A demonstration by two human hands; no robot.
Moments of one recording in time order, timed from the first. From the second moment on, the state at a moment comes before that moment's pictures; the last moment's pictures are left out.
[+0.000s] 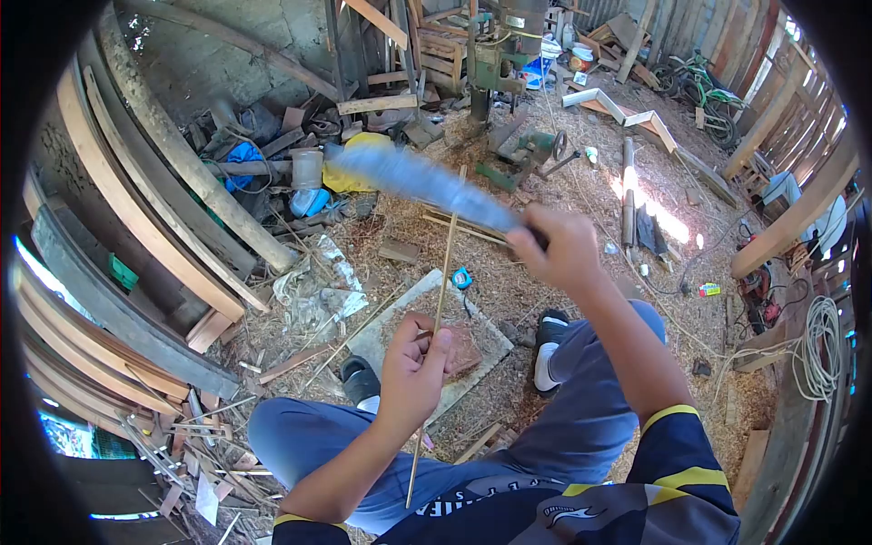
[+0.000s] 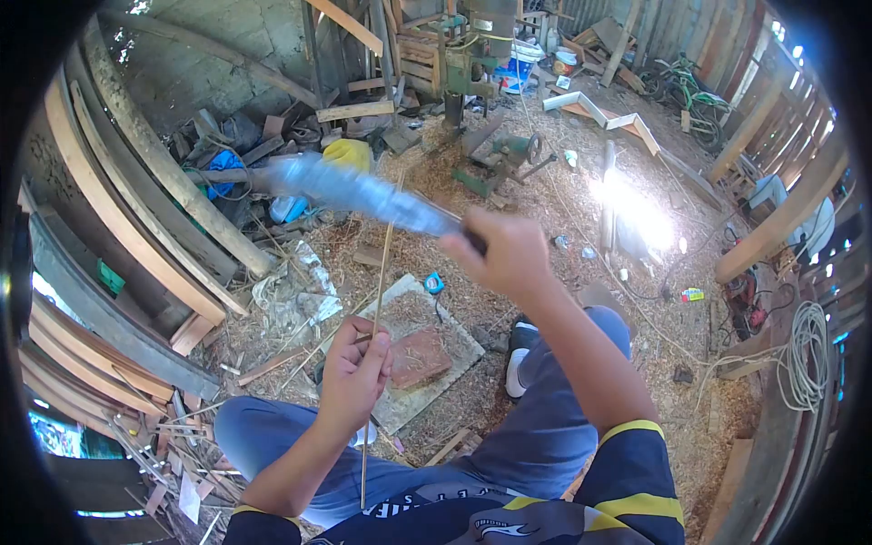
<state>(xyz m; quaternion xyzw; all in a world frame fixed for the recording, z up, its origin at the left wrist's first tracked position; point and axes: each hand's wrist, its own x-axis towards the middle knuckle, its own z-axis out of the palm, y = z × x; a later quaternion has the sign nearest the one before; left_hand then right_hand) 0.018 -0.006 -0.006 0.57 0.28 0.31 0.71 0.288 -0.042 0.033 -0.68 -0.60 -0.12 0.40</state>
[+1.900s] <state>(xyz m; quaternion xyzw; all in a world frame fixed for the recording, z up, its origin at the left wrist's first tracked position) 0.003 -0.014 0.004 0.49 0.29 0.23 0.79 0.324 -0.018 0.024 -0.81 -0.46 -0.08 0.36</state>
